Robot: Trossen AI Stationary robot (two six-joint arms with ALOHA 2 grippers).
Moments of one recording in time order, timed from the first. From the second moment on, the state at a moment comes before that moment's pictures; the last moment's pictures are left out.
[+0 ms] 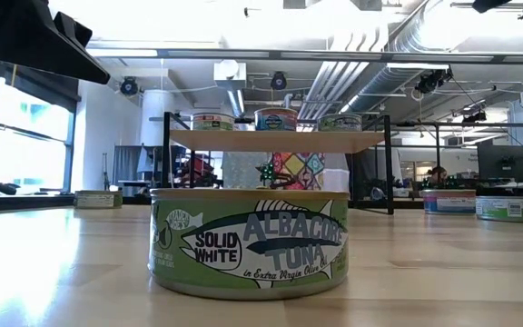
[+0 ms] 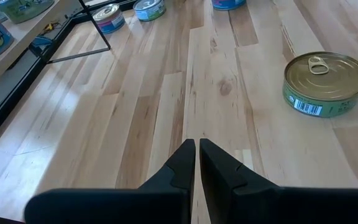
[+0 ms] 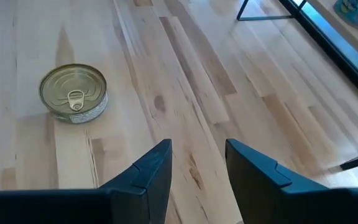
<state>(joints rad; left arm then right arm) -0.73 1.13 0.55 -0.16 -0.80 -0.28 0.90 1.56 1.24 -1.03 0.88 1.06</state>
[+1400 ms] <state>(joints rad) -0.73 1.13 0.55 0.00 -0.80 -0.38 0.95 1.56 0.97 -1.08 0.48 1.37</state>
